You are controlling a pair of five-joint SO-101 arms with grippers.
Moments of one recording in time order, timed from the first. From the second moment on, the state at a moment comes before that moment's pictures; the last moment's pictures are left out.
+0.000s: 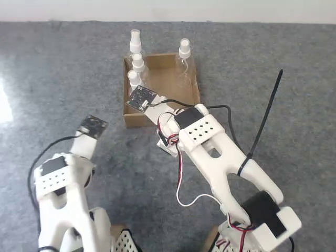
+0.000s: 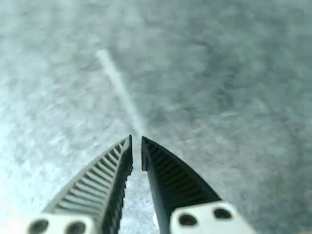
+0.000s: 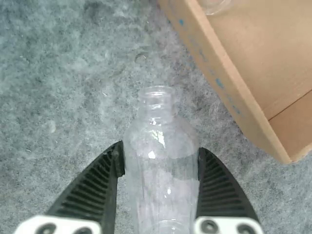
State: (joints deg) left arm -30.3 -39.8 71.0 60.2 -41.8; right arm -37.5 -4.7 20.5 66.4 23.7
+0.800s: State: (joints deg) left arm -37.1 -39.8 58.2 75.4 -32.1; right arm -37.5 -4.7 21.9 65.3 23.7
